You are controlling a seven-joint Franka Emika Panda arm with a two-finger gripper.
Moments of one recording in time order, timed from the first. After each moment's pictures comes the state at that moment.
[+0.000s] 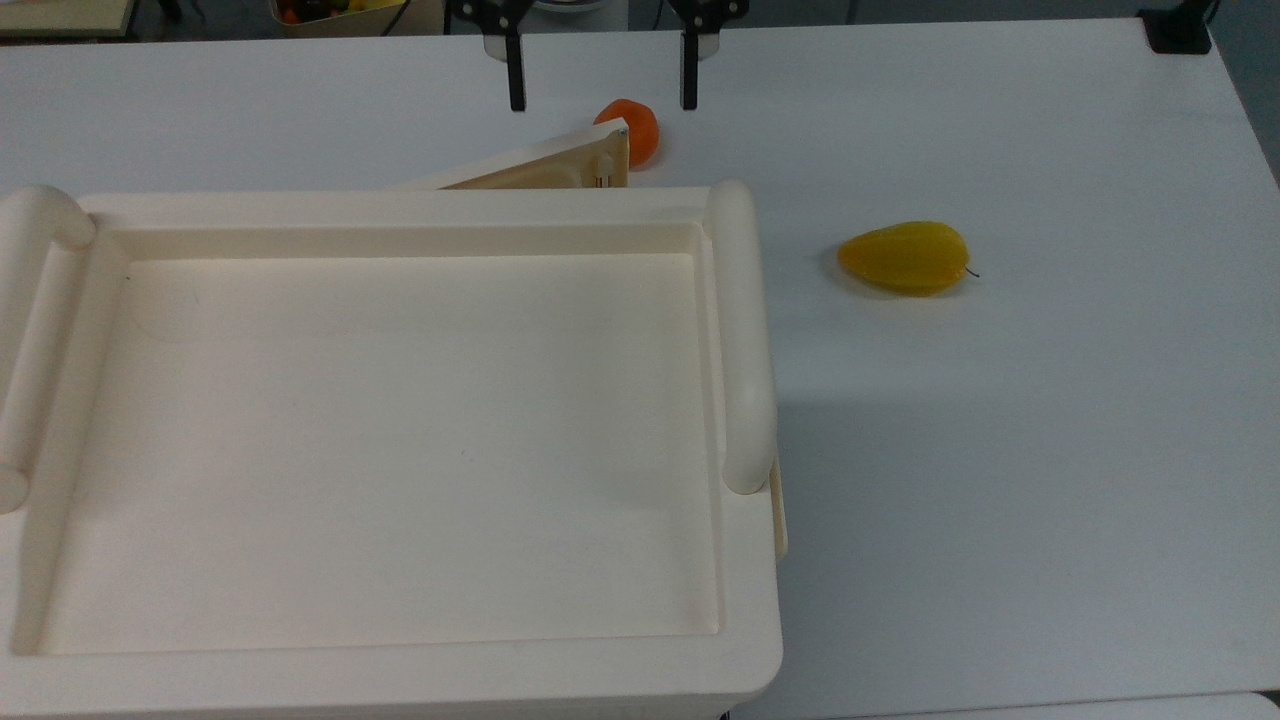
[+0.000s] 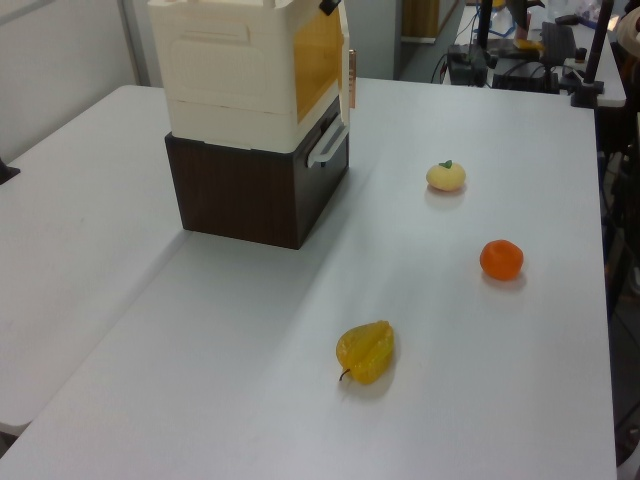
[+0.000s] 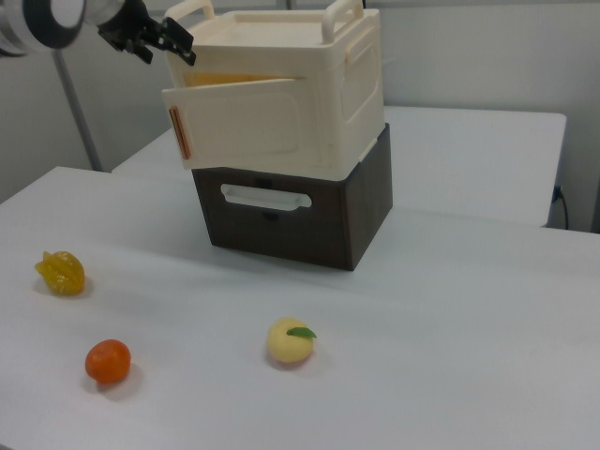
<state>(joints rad) 0.23 0.17 -0.05 -1.39 -0.08 2.30 0.11</state>
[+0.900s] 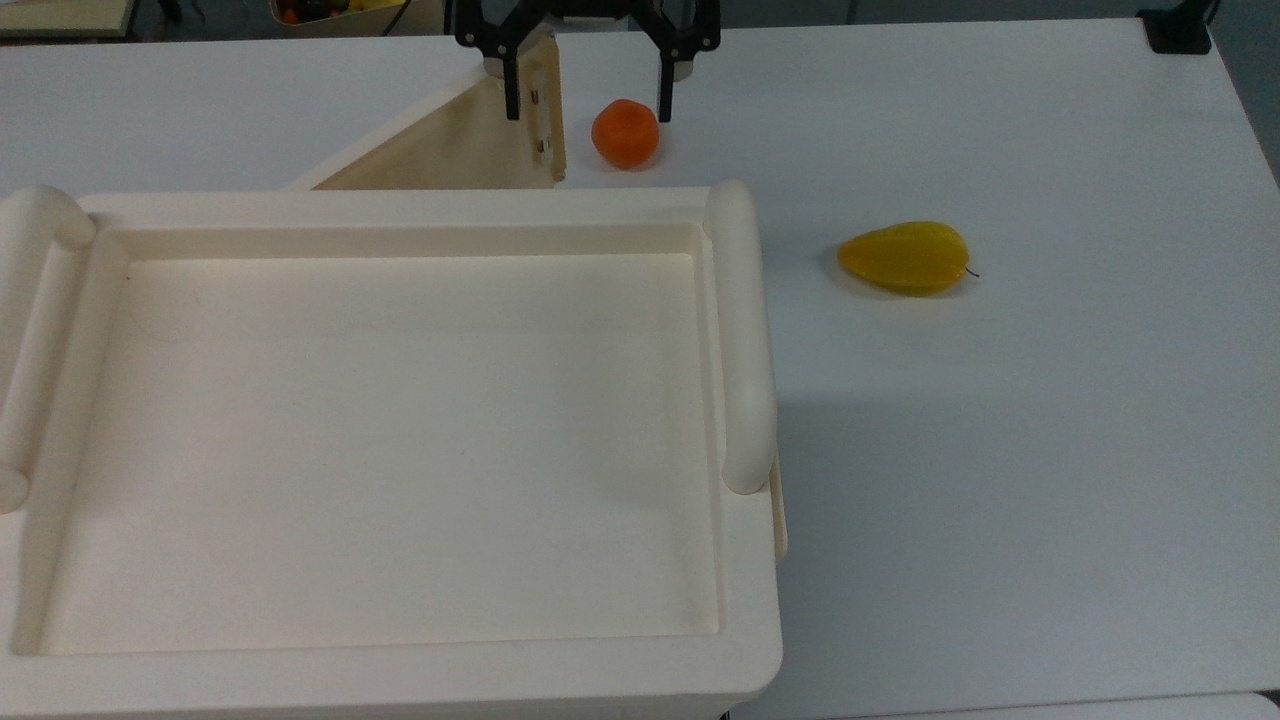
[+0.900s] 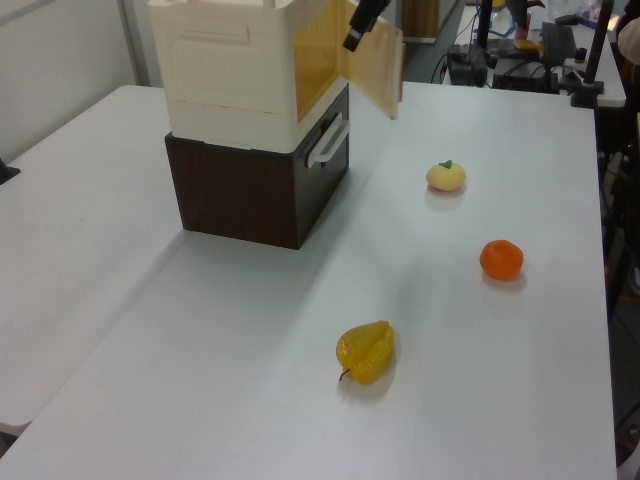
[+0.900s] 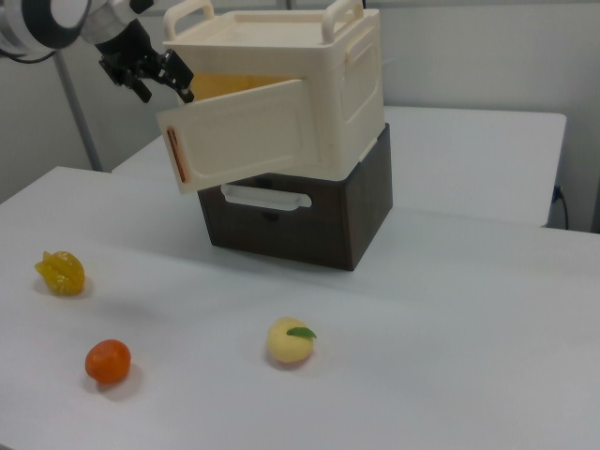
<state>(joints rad) 0.22 0.14 -0.05 -1.41 -0.08 2.02 0.10</state>
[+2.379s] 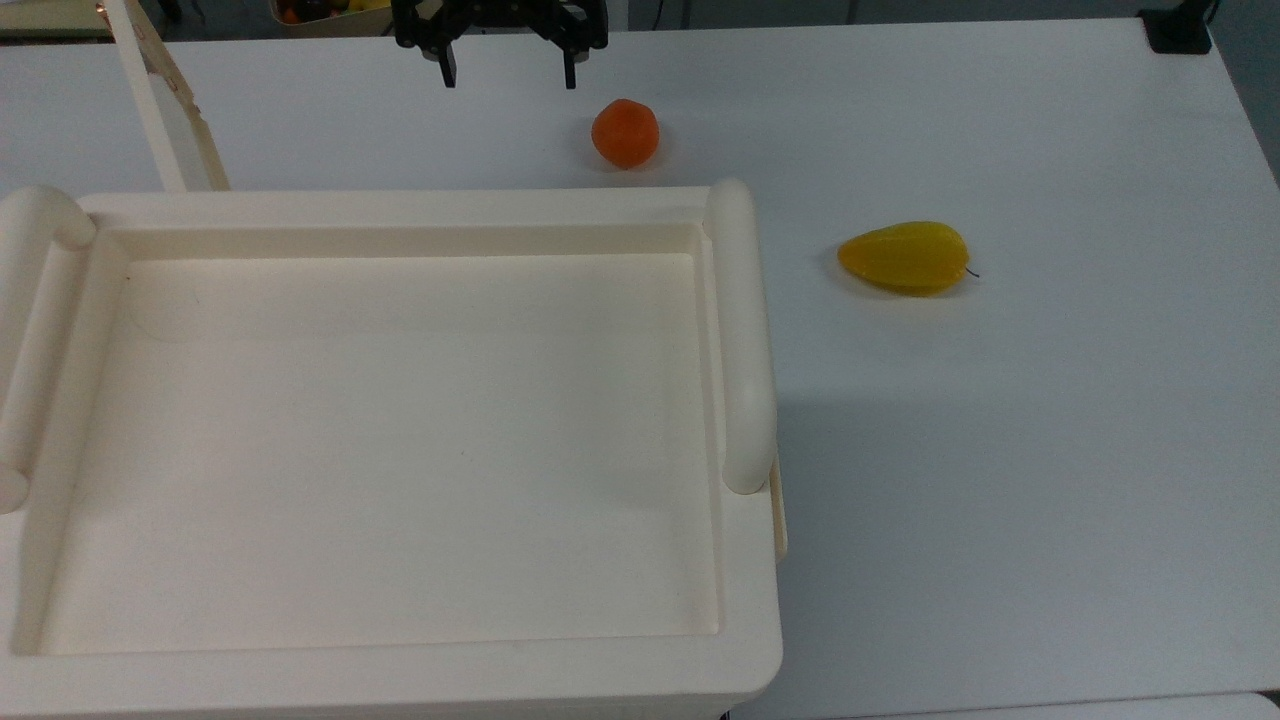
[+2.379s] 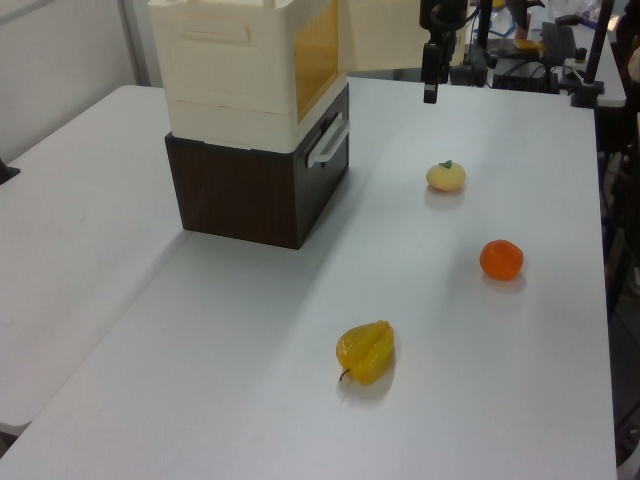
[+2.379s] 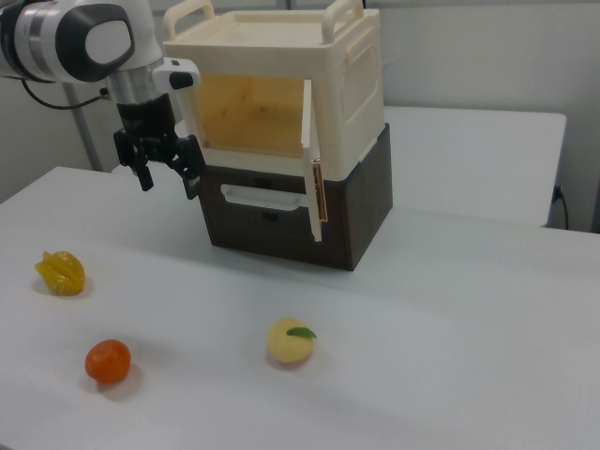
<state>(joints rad) 0.12 0.09 -0.06 -1.58 -0.01 1.68 -0.01</state>
